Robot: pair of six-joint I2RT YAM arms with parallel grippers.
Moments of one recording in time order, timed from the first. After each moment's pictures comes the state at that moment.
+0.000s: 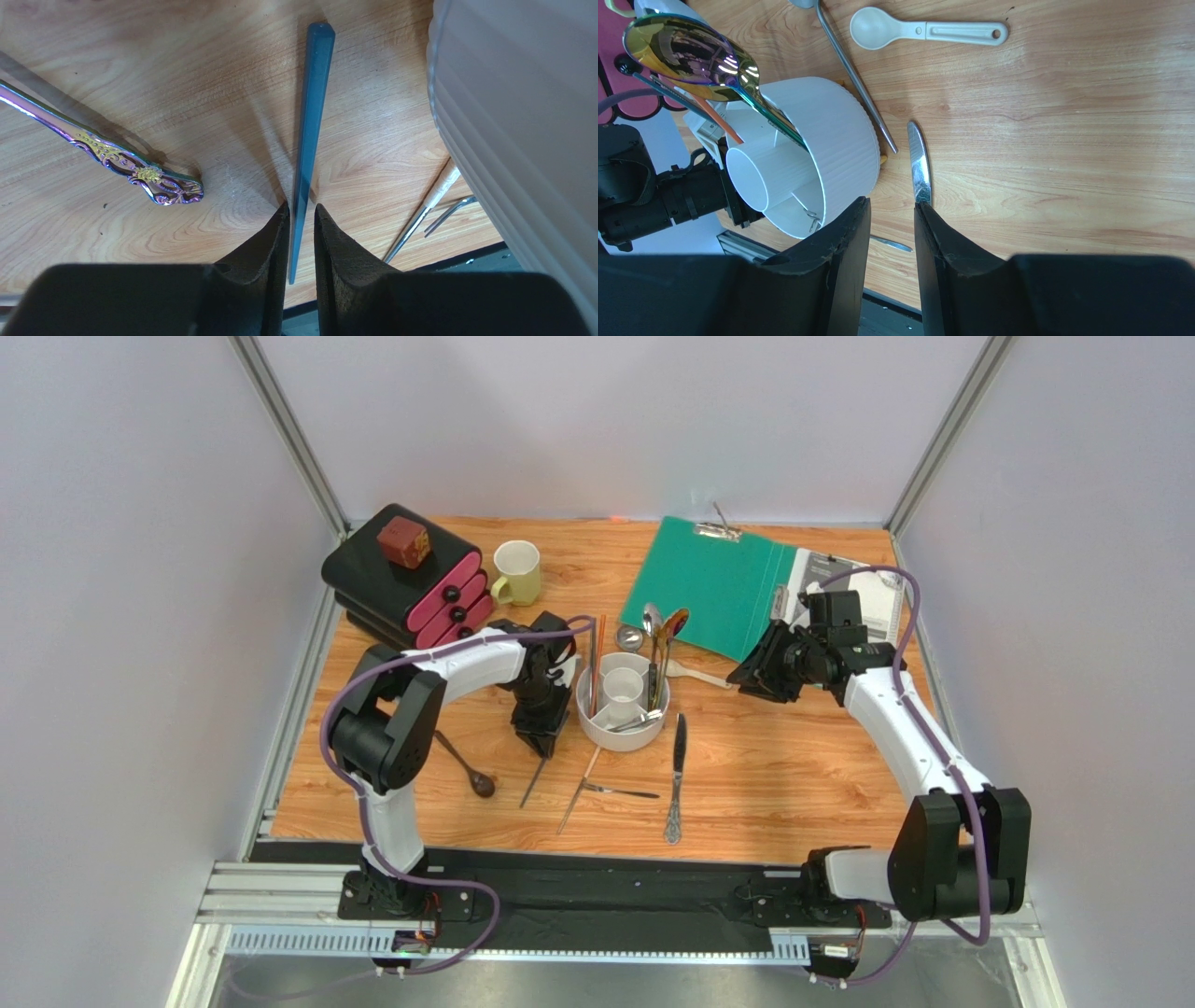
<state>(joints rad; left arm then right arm) -0.56 1.88 1.21 -0.83 0.21 -0.25 0.09 1.30 0.96 -0.59 -0.40 0.63</state>
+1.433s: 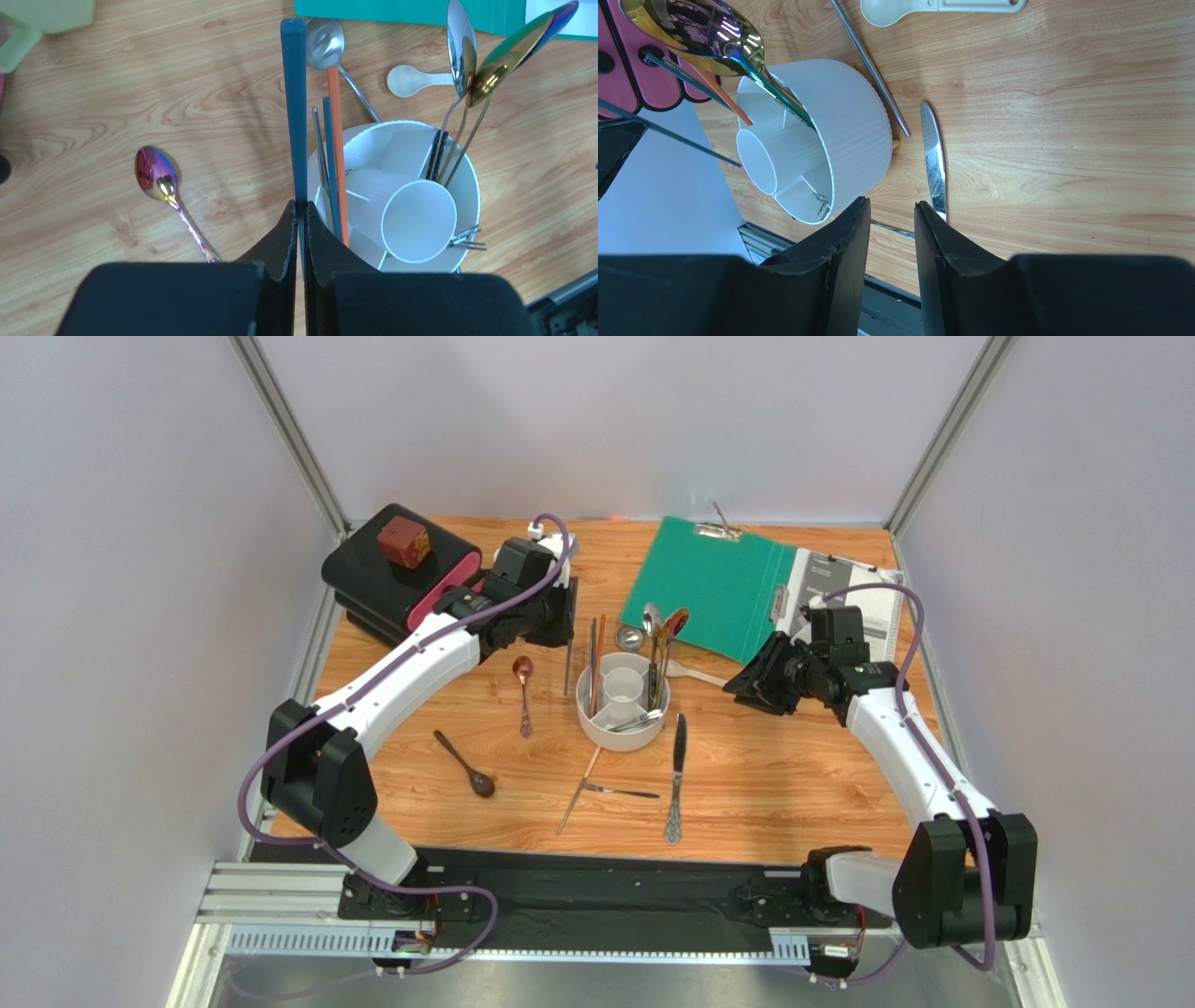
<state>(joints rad) -0.55 1.57 1.37 -0.53 0.04 -0.29 0.09 1.22 0.87 -0.54 -0.43 0.70</state>
